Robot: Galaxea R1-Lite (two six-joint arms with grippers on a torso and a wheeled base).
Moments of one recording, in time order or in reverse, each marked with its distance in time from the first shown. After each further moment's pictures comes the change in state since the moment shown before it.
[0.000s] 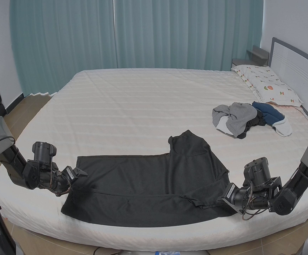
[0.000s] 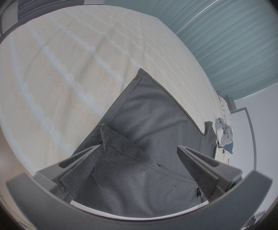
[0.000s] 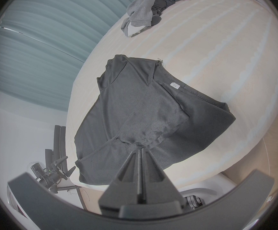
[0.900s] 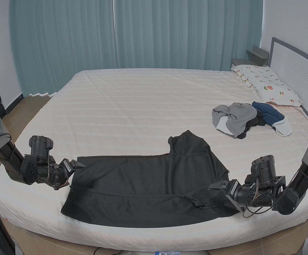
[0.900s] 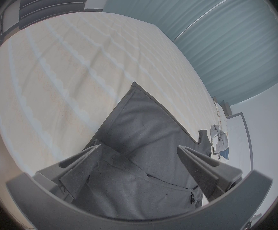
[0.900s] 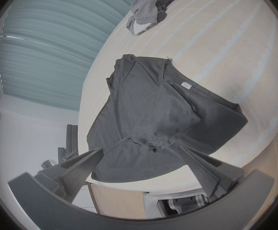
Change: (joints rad) left arm 0.013 -0.025 -0.041 0.001 0.002 -0.016; right arm -0.055 0.007 0.042 -0.128 0.136 -0.004
